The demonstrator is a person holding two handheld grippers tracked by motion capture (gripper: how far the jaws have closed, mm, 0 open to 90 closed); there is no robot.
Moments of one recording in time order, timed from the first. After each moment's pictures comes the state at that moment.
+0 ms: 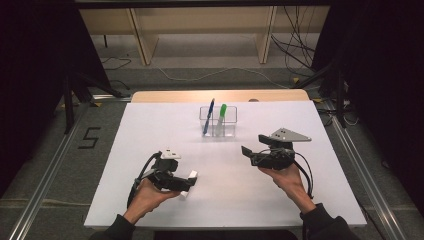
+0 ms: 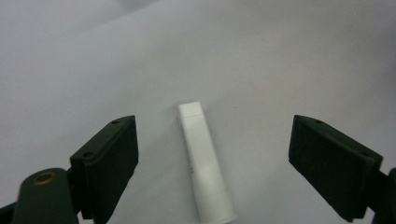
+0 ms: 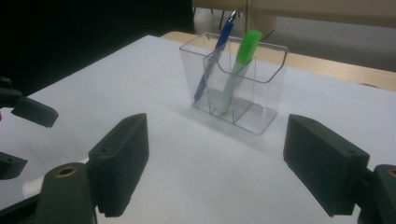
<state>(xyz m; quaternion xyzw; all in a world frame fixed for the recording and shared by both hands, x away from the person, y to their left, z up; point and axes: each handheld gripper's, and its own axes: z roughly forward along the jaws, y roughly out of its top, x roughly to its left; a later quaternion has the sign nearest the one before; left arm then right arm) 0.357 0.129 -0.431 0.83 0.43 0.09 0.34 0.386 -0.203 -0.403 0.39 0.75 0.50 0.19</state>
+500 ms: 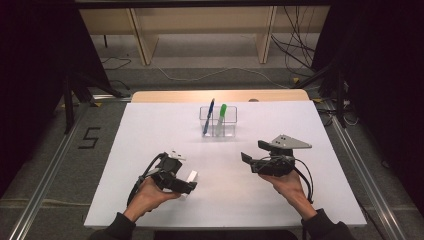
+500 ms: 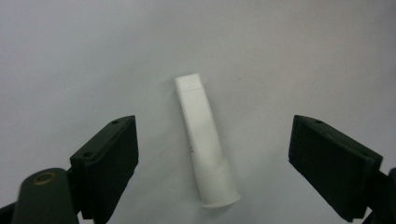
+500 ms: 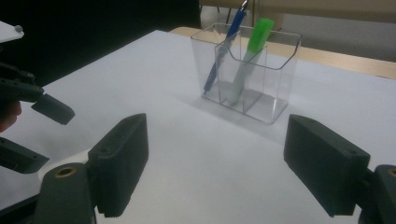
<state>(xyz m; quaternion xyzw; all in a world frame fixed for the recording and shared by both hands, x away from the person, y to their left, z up) 0.362 0.119 -0.436 0.86 0.43 0.06 0.27 0.373 -0.204 -0.412 0.39 0.75 0.50 0.18</state>
